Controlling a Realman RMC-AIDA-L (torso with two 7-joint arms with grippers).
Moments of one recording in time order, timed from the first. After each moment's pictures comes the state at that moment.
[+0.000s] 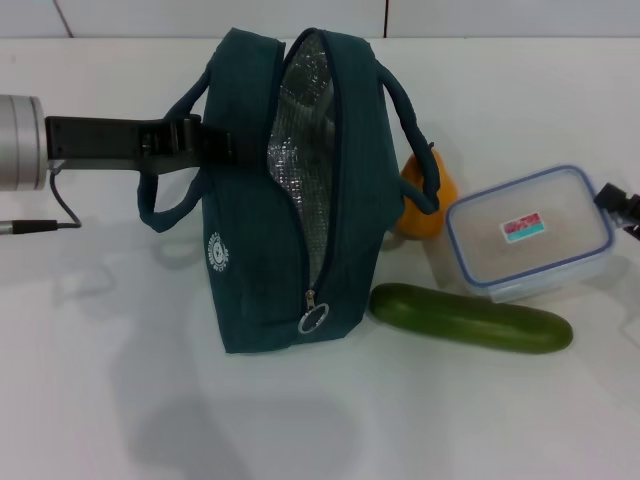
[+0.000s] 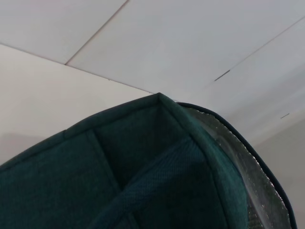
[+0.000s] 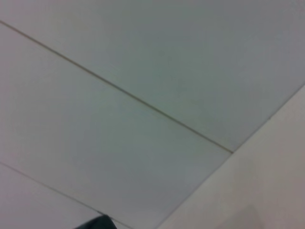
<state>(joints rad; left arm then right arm) -0.47 -2.08 0.91 1.15 1.98 1.58 -2.56 0.36 1.98 -0.56 -0.21 -1.58 -1.48 1.69</state>
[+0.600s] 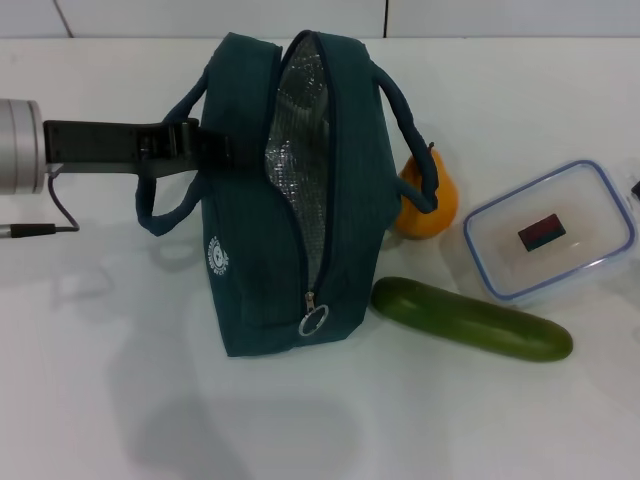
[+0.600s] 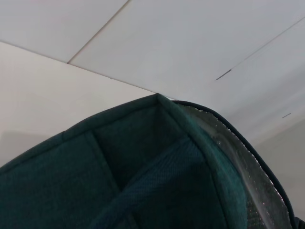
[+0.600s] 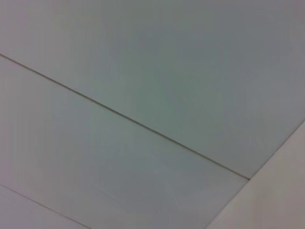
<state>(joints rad) -0.46 -2.08 0.90 1.15 1.98 1.58 -2.55 0.31 1.99 -0.54 -0.21 -1.50 -1.56 1.70</state>
